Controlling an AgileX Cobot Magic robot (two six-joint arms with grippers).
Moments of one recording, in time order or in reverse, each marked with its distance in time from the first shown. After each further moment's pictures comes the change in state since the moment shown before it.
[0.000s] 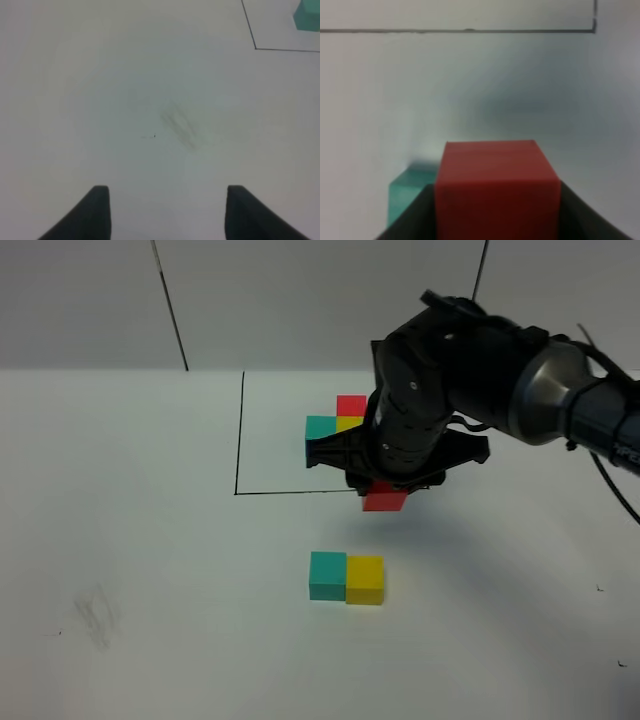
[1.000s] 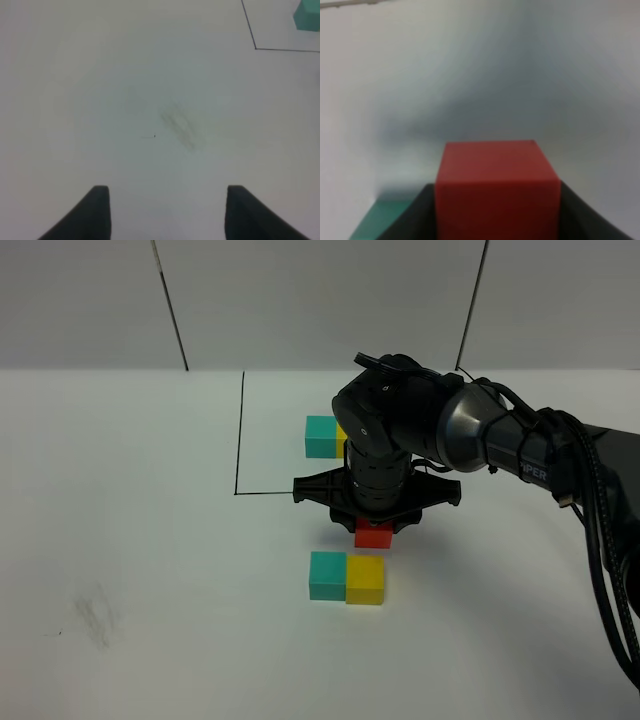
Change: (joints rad) left arm 0.000 0.000 0.000 0.000 0.000 0.000; right arm 0.021 0.167 -0.039 -0.034 0.005 0.150
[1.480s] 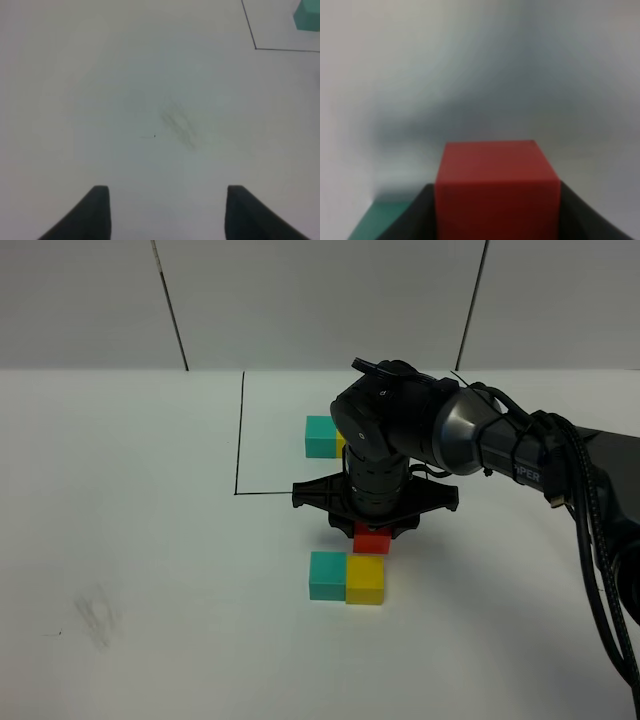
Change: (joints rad) left arm 0.000 0.000 0.000 0.000 0.000 0.000; right arm 0.000 0.016 0.000 0.011 -0.004 0.000
